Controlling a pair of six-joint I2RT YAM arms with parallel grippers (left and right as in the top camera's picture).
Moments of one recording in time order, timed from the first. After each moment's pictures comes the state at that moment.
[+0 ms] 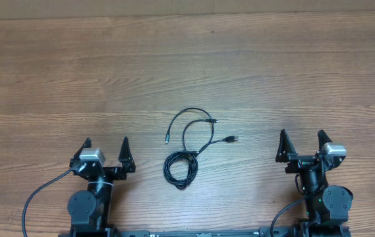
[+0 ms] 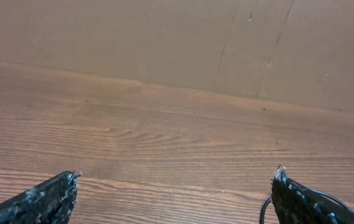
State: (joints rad) left arm 0.01 0.02 0.01 -0.07 0.05 -0.18; right arm -0.03 0.01 0.02 -0.03 -0.07 0.17
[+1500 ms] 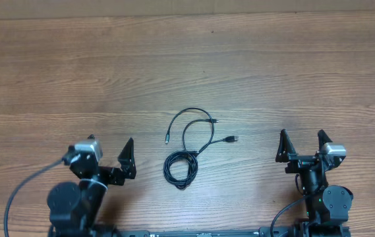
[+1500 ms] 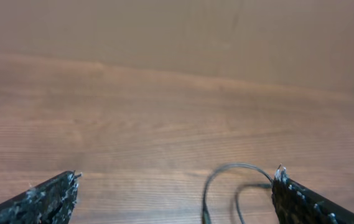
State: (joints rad) left arm 0.01 0.26 0.45 -0.44 0.22 -0.18; right arm -0.03 0.01 0.02 -0.03 -0.07 0.17
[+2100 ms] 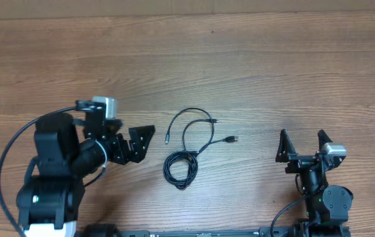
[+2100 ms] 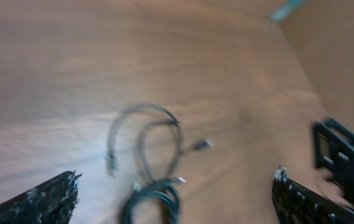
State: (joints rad) left arm -0.01 0.85 0.98 -0.83 0.59 -0.18; right arm -0.03 0.01 0.02 -0.03 -0.07 0.17
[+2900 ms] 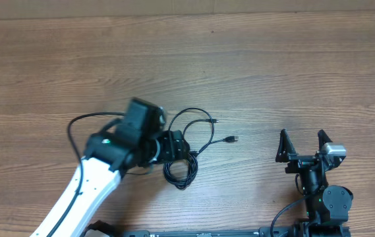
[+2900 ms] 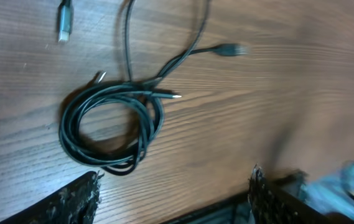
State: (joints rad) left arm -0.47 1.23 0.98 -0.90 0.35 -0.69; right arm -0.03 0.01 0.02 -0.03 -0.07 0.17
